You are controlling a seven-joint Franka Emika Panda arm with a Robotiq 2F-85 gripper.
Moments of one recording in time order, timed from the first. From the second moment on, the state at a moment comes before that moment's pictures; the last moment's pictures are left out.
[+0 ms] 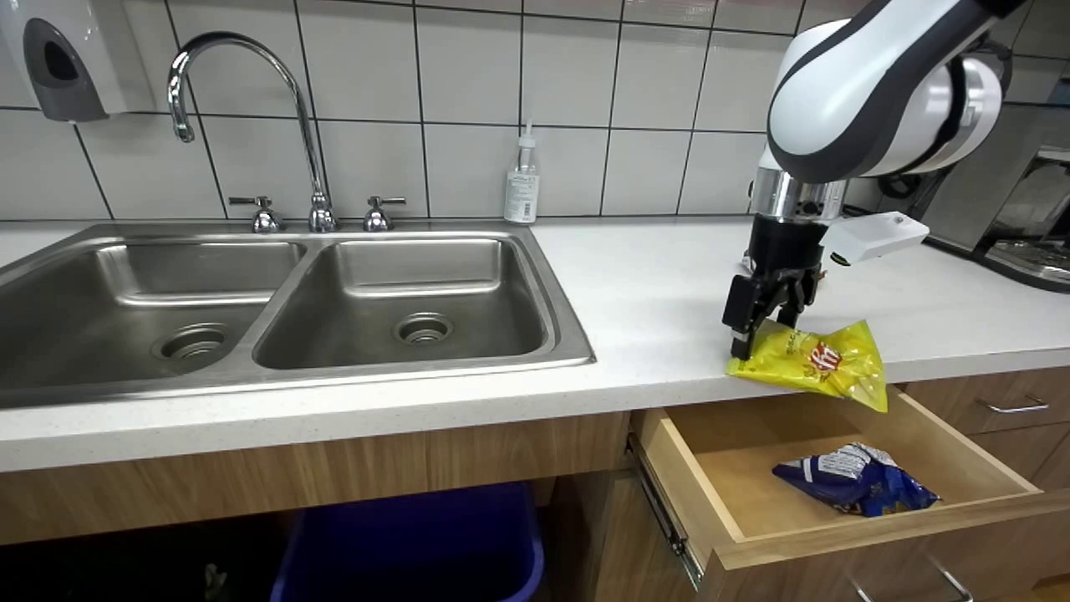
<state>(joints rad) 0.02 0.36 0.07 -2.19 -0.07 2.46 -0.26</state>
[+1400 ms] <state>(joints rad) 0.05 0.12 0.10 -2.49 -0.07 2.47 -0.26</state>
